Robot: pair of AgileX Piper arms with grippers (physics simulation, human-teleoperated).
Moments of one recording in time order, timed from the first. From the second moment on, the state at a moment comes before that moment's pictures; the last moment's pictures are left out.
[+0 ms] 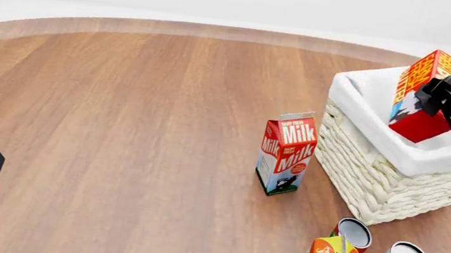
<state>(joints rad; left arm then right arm) 0.00 0.01 0.00 0.00 0.00 -0.05 1.10 -0.74 0.12 0.44</state>
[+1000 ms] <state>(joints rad) 0.00 0.01 0.00 0.00 0.00 -0.08 1.13 -0.75 0.09 0.47</state>
